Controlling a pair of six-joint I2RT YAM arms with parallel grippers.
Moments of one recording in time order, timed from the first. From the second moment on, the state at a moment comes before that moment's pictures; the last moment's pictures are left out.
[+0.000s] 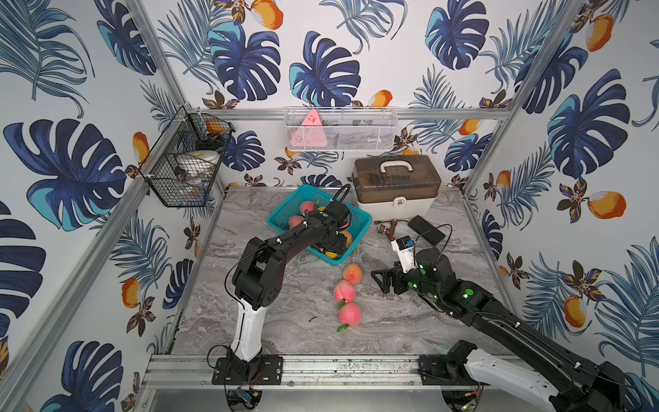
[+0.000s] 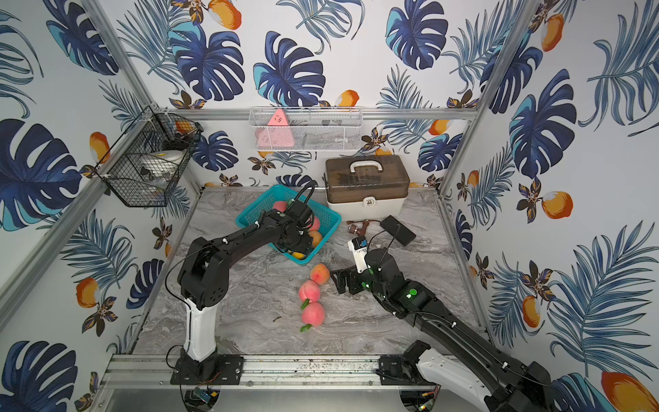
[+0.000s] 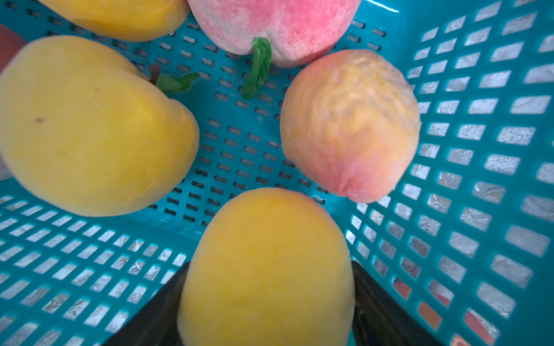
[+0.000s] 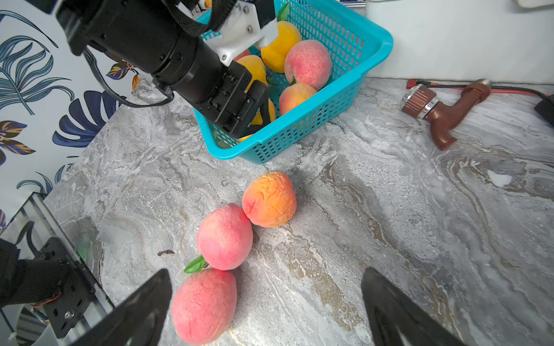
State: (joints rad) left arm -0.51 2.05 1.65 -0.86 -0.11 -0.32; right arm 0.68 0.92 0.72 -0.39 -0.04 0.32
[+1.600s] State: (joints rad) left arm -0.53 1.71 1.48 -0.86 -0.05 -0.36; right arm 0.67 1.11 0.78 -0.39 -0.12 0.31
